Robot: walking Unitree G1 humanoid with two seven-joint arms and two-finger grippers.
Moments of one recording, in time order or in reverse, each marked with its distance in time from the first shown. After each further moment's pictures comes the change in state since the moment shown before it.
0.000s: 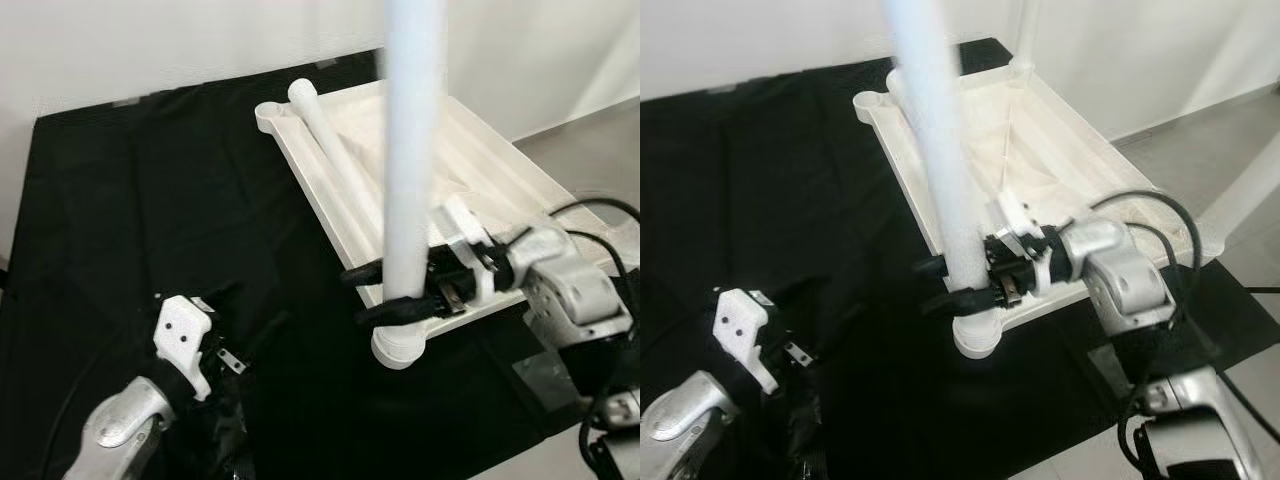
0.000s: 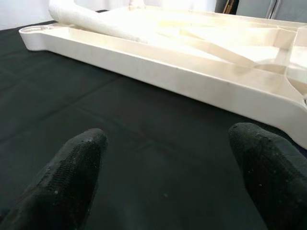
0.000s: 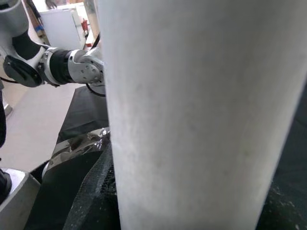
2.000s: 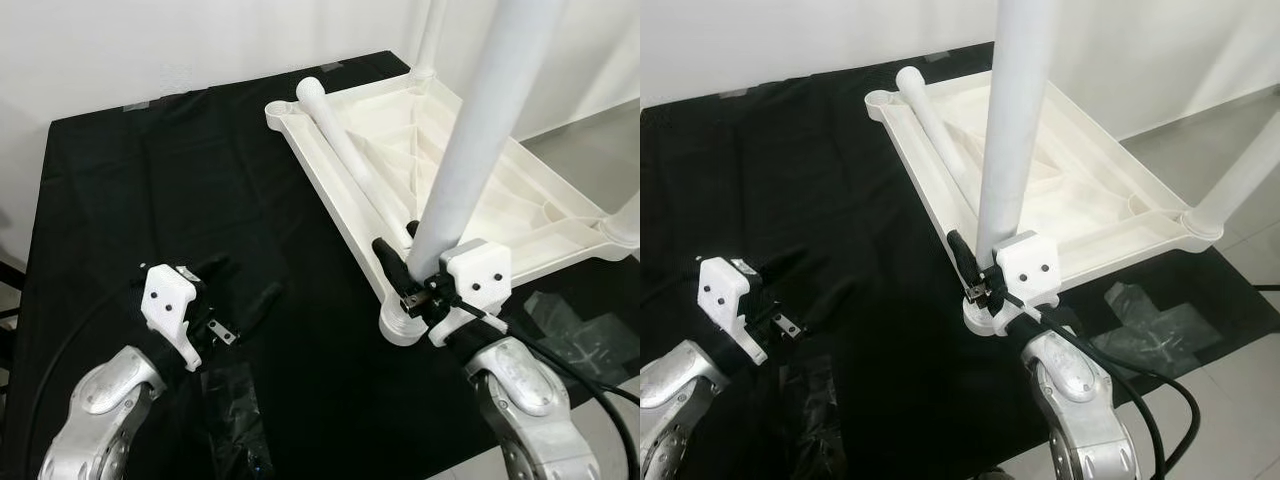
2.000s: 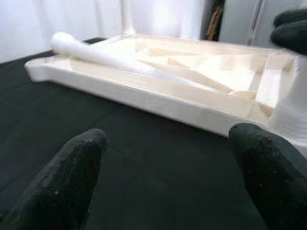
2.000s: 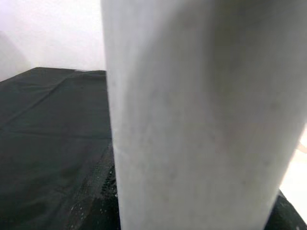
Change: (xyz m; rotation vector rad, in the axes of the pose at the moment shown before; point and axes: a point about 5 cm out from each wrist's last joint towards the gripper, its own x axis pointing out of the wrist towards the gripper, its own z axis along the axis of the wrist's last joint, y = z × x) left arm 0.015 0.018 0.030 -0.002 -0.075 -0.065; right arm 0.030 0.052 -0.024 0.010 -0.065 -1.392
